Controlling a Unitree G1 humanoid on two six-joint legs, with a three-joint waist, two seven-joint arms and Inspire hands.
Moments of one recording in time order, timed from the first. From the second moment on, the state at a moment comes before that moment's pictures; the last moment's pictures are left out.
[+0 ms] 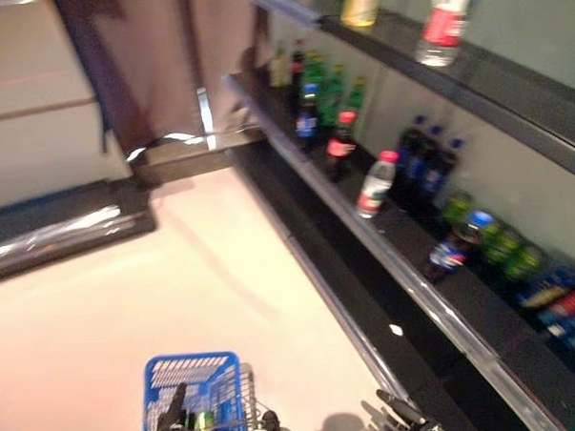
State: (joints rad) left arm -0.04 0.13 0.15 1.16 -1.31 -0.26 0.24; right arm 0.02 -0.18 -0.03 1.27 0.81 0.05 0.14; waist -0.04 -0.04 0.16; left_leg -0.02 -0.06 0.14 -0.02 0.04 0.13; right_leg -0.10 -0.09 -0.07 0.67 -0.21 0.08
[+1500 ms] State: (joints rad) left arm 0.02 0.21 0.20 1.15 -1.16 -0.22 0.17; right arm 0.02 -0.26 0.14 1.22 0.37 -0.09 0.01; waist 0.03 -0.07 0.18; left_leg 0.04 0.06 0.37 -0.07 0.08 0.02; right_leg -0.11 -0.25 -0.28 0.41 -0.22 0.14
